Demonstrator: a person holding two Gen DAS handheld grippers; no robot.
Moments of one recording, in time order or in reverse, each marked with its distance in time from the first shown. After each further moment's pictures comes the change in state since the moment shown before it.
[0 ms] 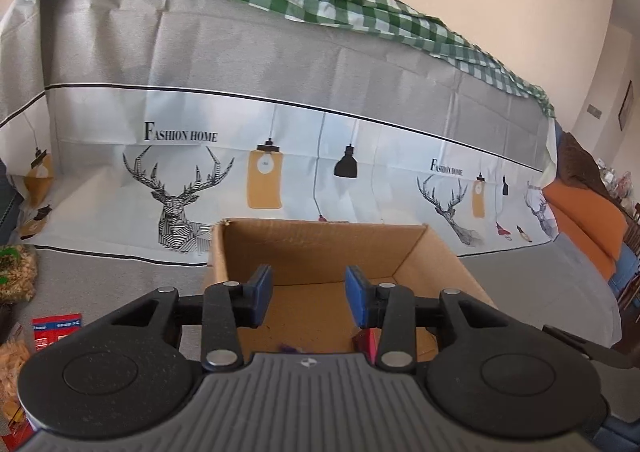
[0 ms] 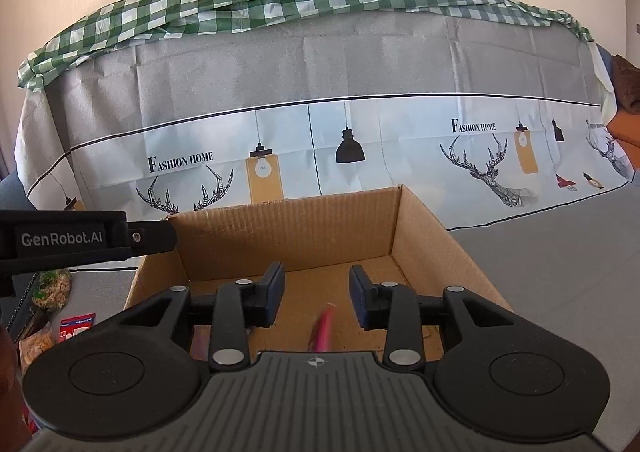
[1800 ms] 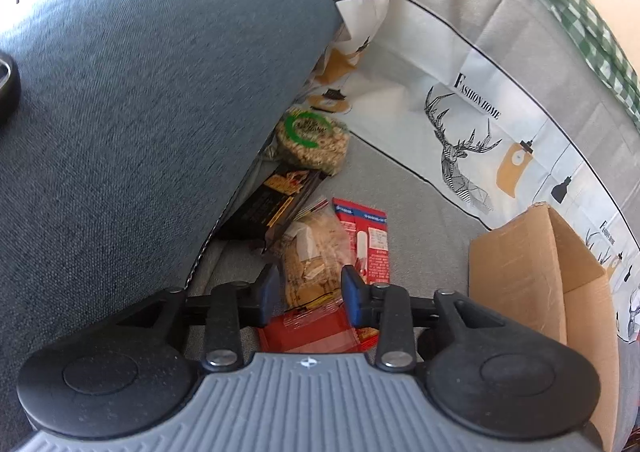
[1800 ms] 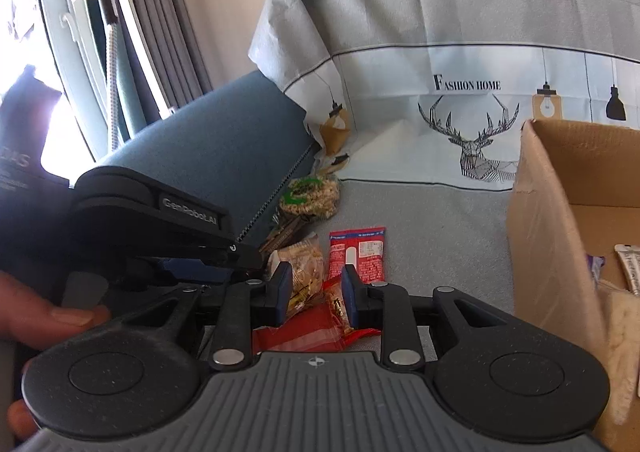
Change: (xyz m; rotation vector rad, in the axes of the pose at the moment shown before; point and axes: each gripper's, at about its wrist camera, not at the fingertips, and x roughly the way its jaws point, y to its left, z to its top) left arm -0.096 0.226 -0.063 -0.485 0.195 0.369; right arm -0.011 0.201 -0.077 -0.154 0.144 0.556
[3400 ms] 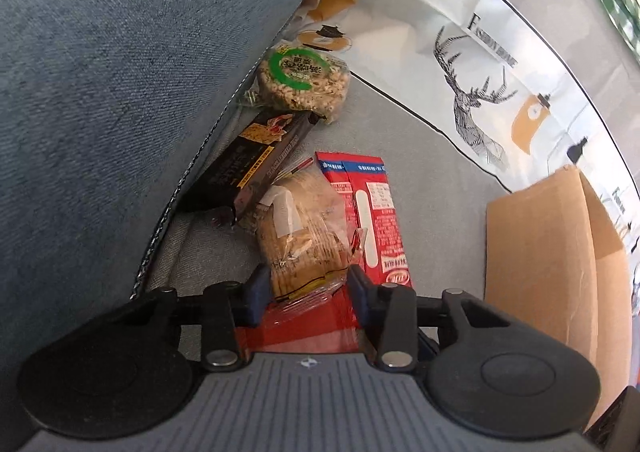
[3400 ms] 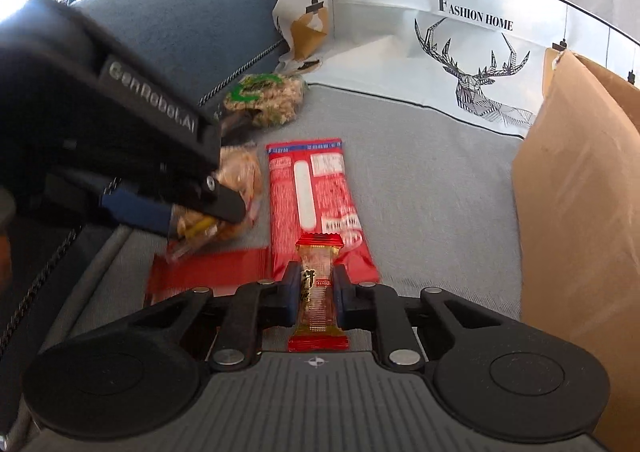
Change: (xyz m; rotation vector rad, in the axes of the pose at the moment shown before) left arm 0.052 -0.007 0.003 0.028 0.163 0.003; right arm 0.085 -0.009 -0.028 -0.144 0.226 -0.146
